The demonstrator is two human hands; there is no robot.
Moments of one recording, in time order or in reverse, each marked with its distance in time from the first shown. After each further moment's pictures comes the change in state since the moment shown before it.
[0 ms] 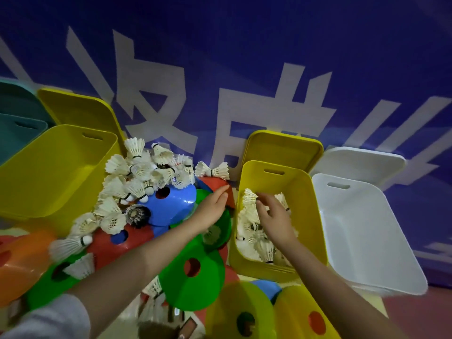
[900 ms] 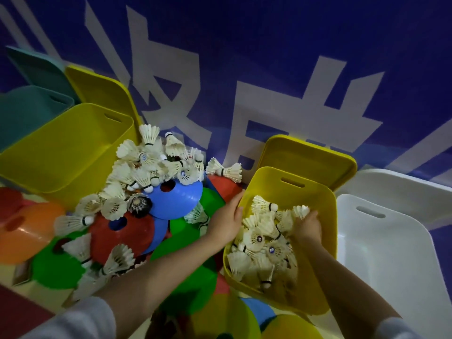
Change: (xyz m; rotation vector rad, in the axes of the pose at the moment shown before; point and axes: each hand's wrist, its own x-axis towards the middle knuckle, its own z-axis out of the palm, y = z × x) left_hand 0.020 -0.002 0.058 0.210 0.273 0.021; right_hand 0.099 0.139 -0.004 -0.240 -0.080 0.530
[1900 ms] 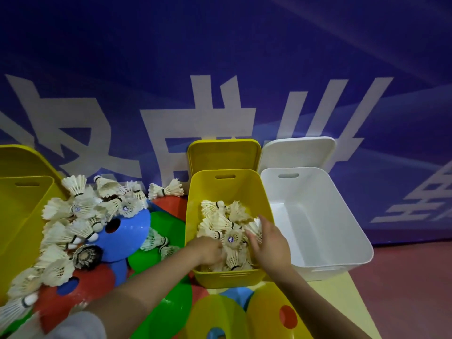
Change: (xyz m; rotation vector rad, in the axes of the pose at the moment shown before) left_hand -0.024 0.024 0.046 0.890 -0.807 0.246; right_hand -0.161 0.049 -0.042 -0.078 0.314 -0.347
